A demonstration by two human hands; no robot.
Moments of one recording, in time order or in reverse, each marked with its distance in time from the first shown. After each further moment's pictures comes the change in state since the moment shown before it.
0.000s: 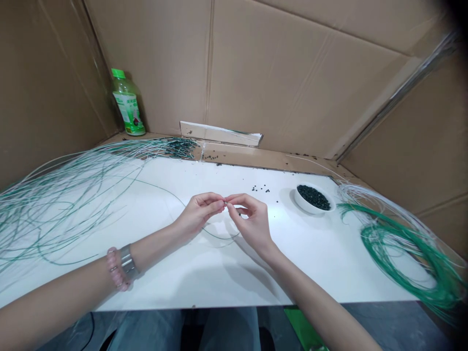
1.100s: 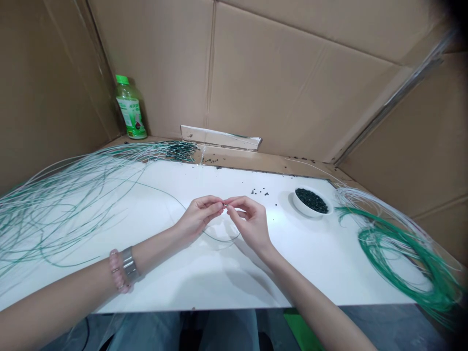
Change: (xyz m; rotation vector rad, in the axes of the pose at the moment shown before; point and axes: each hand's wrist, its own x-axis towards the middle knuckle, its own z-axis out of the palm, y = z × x) left_hand 0.000 -0.001 0.000 -0.085 0.031 -0.028; right_hand 0.002 0.000 0.000 0.091 -0.012 0.077
